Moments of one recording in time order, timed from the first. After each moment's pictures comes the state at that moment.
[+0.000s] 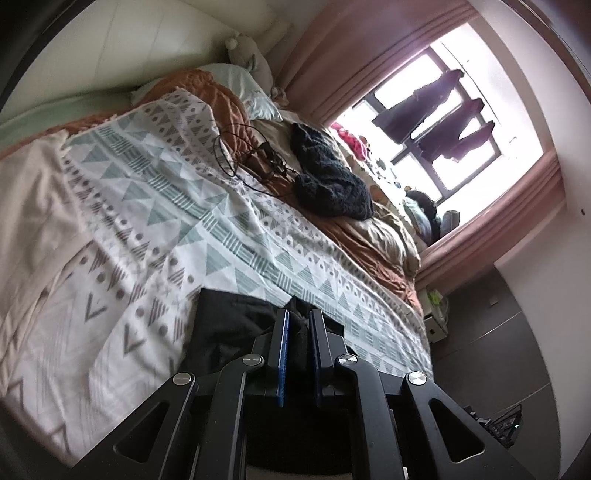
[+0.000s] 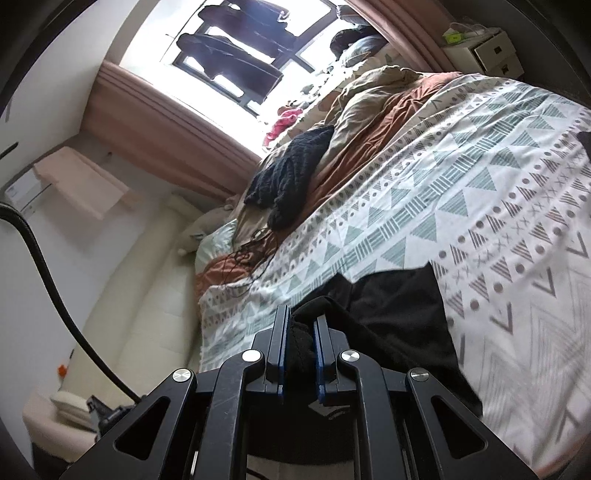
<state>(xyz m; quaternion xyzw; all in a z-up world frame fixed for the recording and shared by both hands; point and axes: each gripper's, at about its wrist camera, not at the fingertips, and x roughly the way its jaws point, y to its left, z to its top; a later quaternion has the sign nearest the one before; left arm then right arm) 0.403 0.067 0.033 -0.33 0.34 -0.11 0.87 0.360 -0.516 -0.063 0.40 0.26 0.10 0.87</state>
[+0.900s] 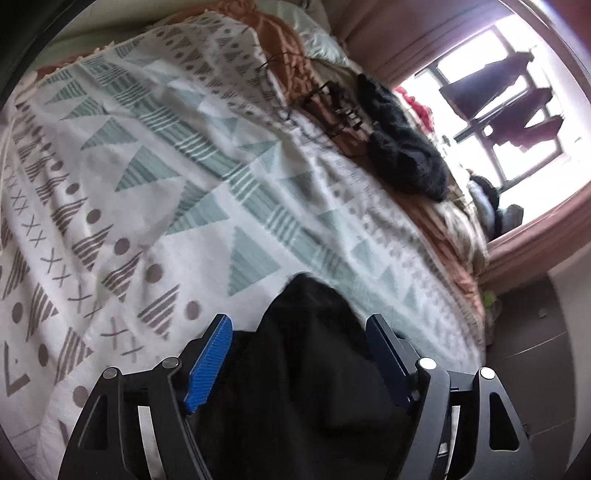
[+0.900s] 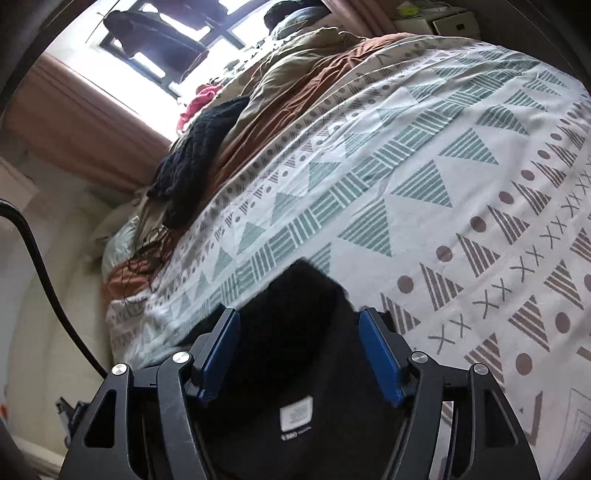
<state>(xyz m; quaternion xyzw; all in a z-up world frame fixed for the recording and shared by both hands) 0.579 0.055 -0.129 -0.33 0.43 -0.04 0.84 0.527 -0.532 -0.192 0.38 0.35 -0.02 0.86</state>
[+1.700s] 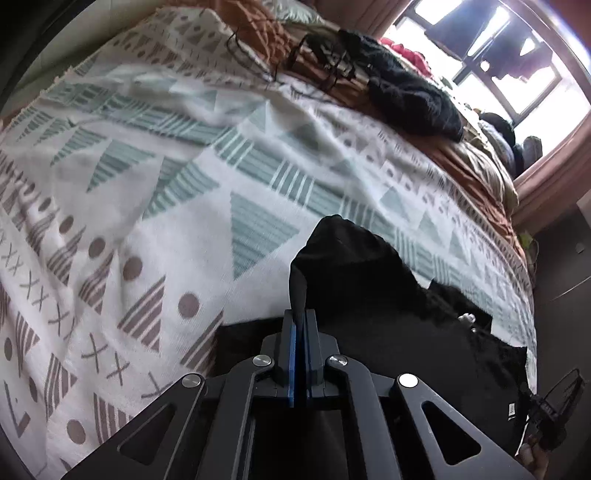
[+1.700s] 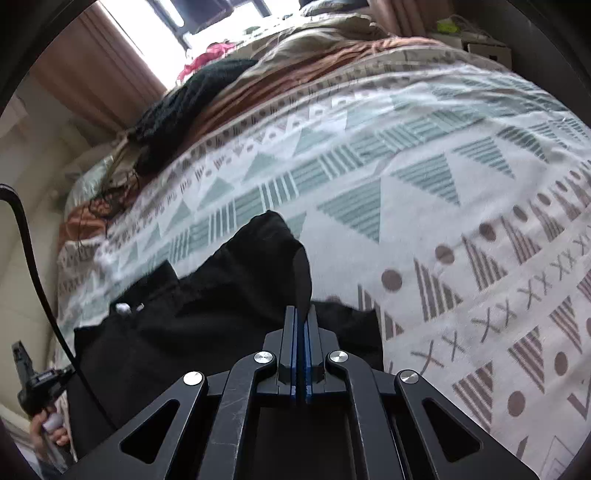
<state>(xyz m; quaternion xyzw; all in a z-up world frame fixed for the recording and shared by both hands) 0.603 0.018 -0.166 -0.22 0.48 -0.04 0.85 0.553 -0.516 -0.224 0.26 0.40 -0.03 0.88</state>
